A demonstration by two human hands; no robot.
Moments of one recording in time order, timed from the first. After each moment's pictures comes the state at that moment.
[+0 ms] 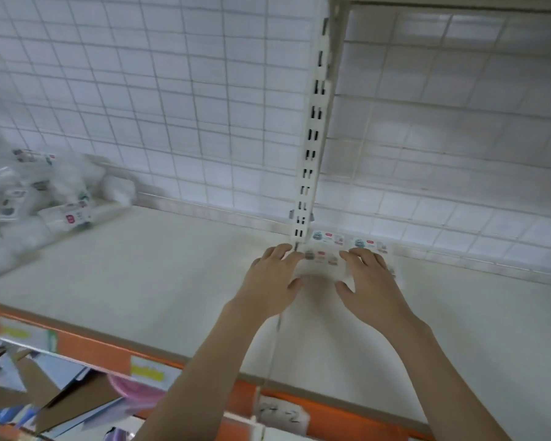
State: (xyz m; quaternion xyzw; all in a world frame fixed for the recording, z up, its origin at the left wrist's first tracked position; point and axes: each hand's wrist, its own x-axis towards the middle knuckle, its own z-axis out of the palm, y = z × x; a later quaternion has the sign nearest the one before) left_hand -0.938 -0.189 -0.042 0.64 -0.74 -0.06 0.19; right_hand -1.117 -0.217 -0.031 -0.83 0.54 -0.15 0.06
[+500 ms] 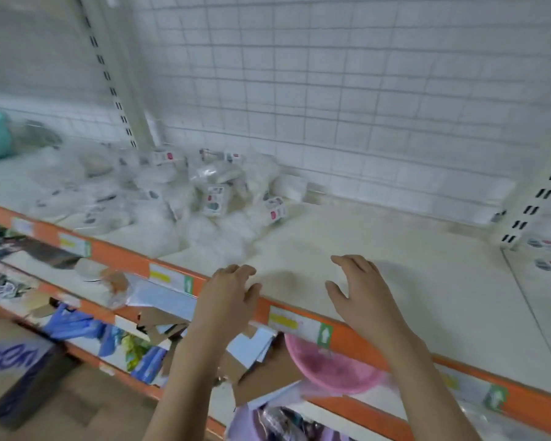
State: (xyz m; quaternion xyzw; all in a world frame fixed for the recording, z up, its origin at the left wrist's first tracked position) left_hand -0.566 -0.012 -0.048 0.78 -0.58 -0.05 0.24; right_hand -0.765 -0.097 -0.046 -0.85 0.46 -0.23 0.13
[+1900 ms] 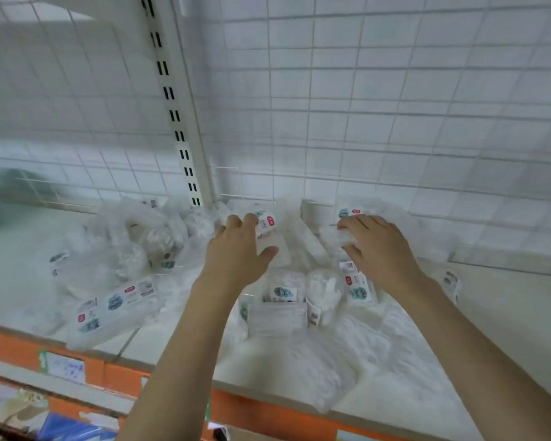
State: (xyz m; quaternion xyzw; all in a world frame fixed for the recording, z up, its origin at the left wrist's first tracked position) left_hand -0.218 -0.161 0.020 0.77 -0.62 -0.02 0.17; right_hand -0.433 -0.238 -0.006 -0.85 0.46 -0.24 -0.06
